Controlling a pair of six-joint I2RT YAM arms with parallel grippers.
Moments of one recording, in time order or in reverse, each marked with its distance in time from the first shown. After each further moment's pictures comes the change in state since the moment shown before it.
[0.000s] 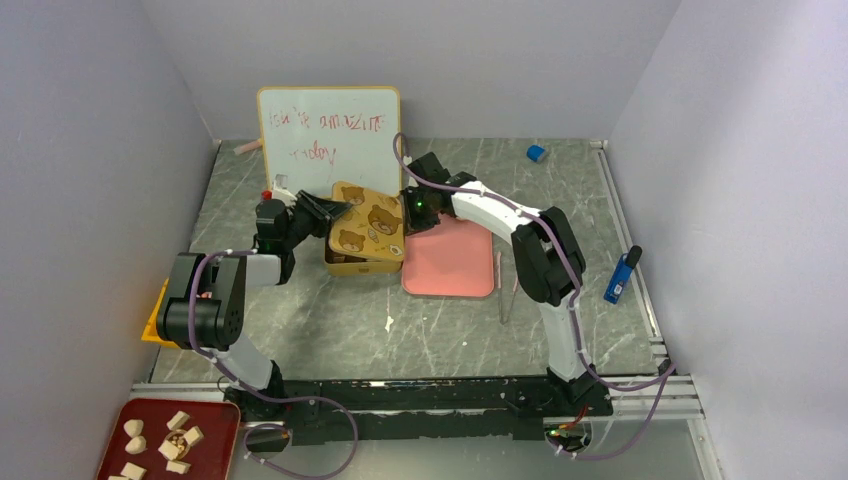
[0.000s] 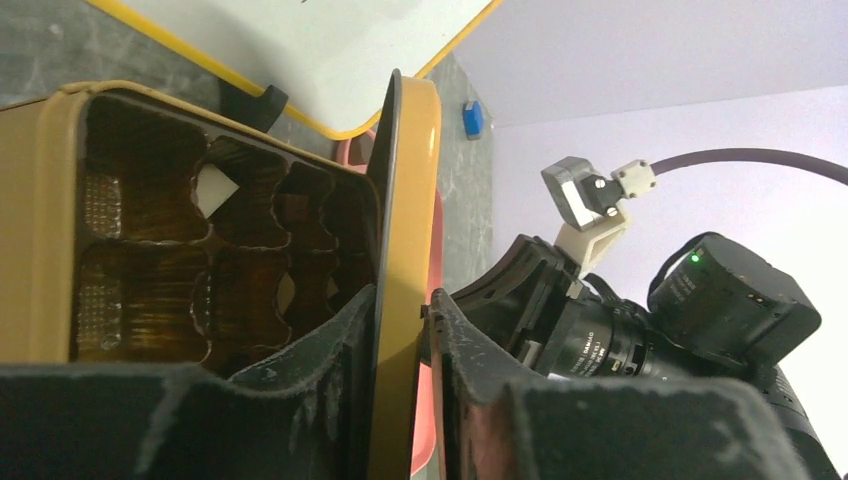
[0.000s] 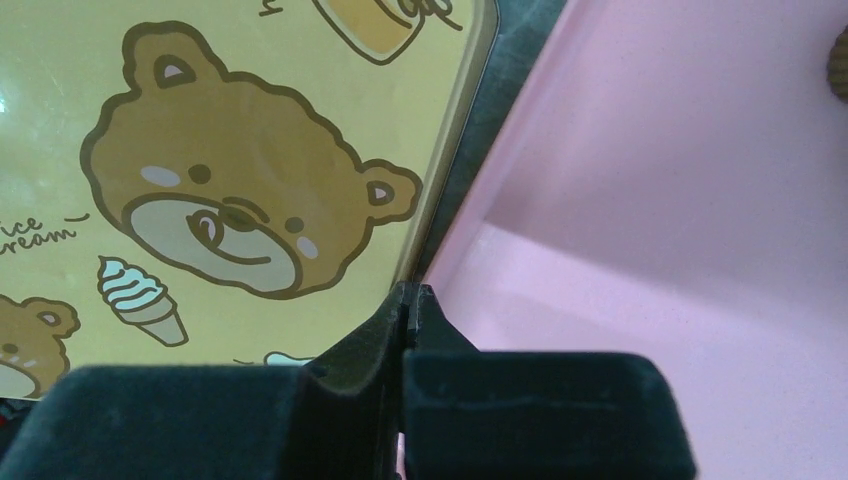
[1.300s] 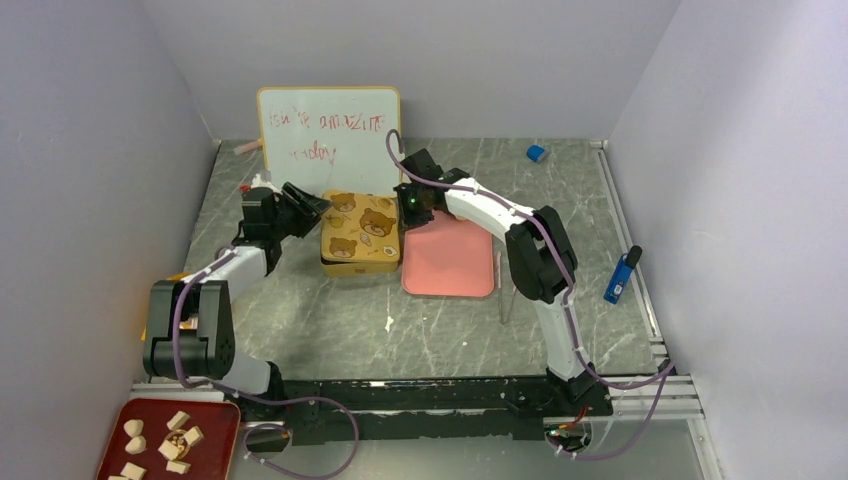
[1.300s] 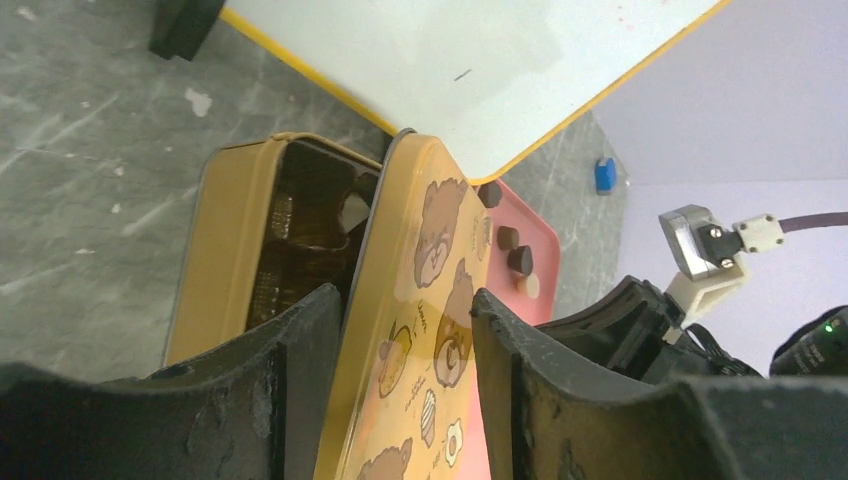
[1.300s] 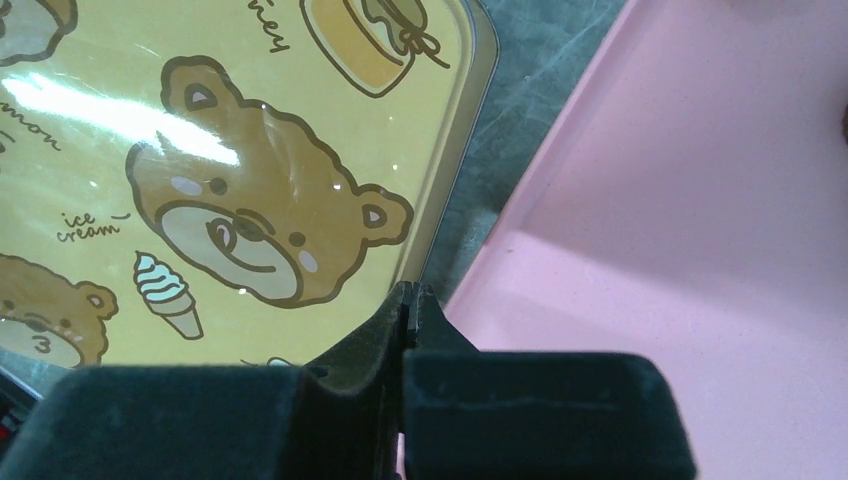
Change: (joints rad) left arm 0.058 -0.160 0.105 -0.488 -0.171 0.227; right arm 0.018 0.056 0.101 -0.033 0.012 -0.003
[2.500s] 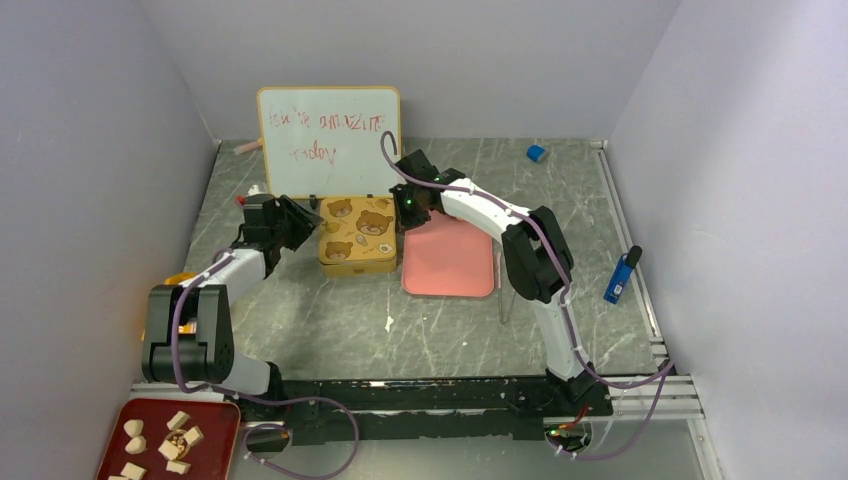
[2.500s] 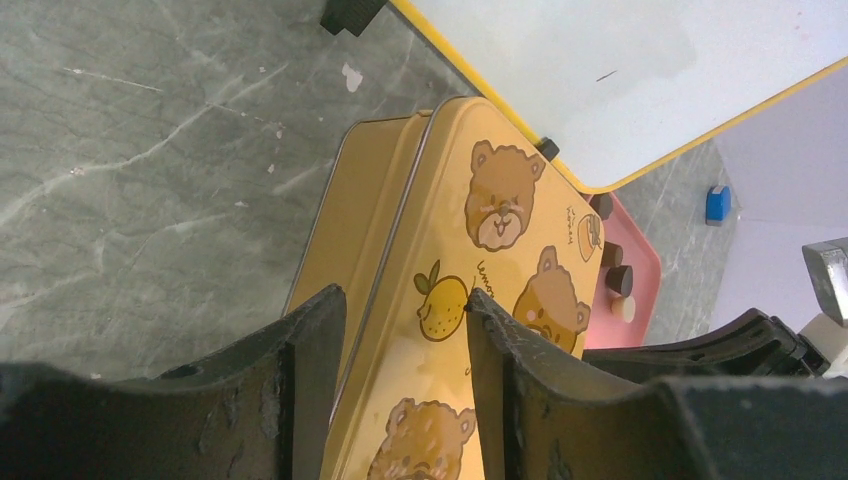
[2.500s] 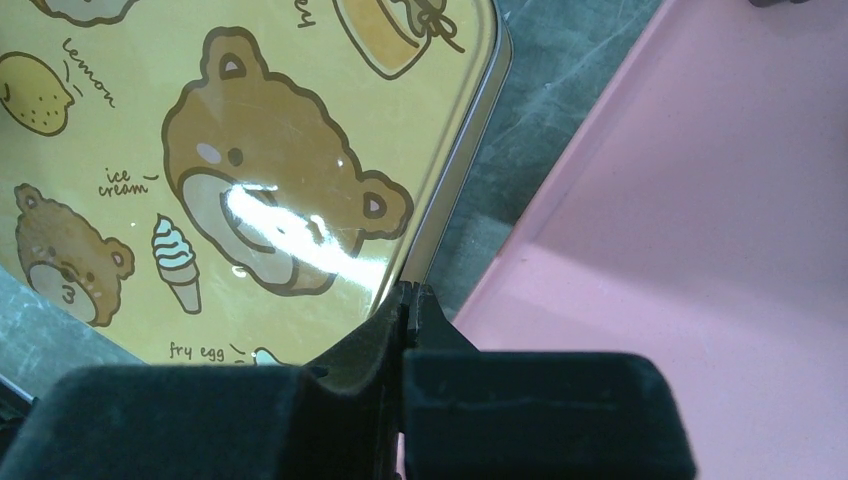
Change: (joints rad) left arm 0.006 -0.037 -0.017 -0.183 -0.152 0.077; right arm 0.015 0.020 0.030 -0.012 0.007 -0.017
